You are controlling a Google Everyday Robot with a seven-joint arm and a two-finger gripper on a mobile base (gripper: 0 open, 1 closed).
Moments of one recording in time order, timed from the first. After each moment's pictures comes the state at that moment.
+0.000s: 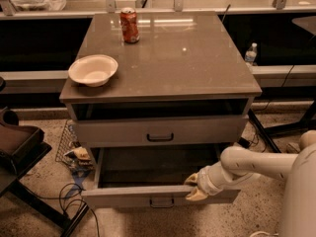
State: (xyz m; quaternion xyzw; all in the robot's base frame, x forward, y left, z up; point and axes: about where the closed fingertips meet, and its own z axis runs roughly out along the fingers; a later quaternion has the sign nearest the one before) arm 0.491 -0.125 0.411 -0.68 0.67 0.19 0.22
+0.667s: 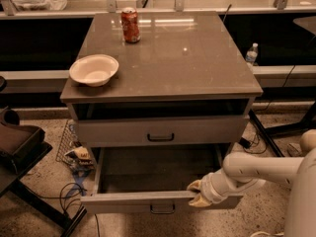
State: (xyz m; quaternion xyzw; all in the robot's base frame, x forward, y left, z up) arm 0.453 -0.138 0.411 -0.67 0.69 0.19 0.19
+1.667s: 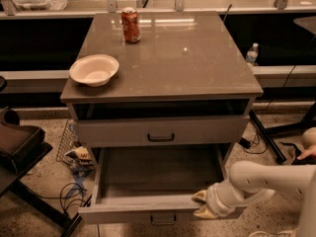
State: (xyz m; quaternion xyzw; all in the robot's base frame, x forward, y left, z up) arm 0.402 -0.151 0.414 -0.66 0.71 0.21 0.15
